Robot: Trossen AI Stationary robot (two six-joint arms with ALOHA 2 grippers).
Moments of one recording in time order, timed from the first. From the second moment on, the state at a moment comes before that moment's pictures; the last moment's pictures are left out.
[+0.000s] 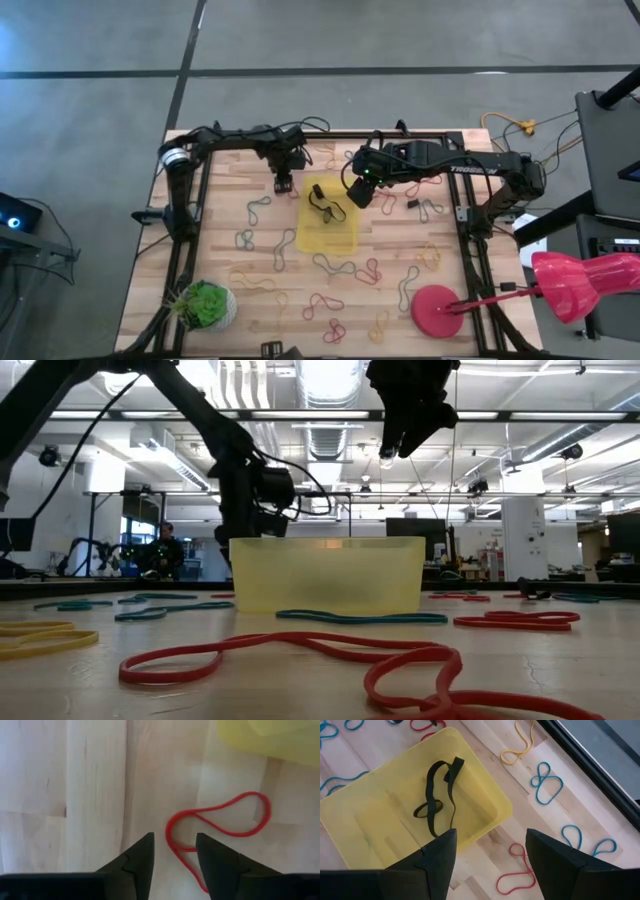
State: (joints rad) left arm 0.60 1.90 1.28 -0.77 0.10 0.46; right arm -0.11 1.59 1.53 -1.06 0.29 0.52
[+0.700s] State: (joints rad) left arm 0.60 2.00 1.28 -0.79 0.18 0.51; right arm -0.11 1.59 1.53 -1.07 0.29 0.52
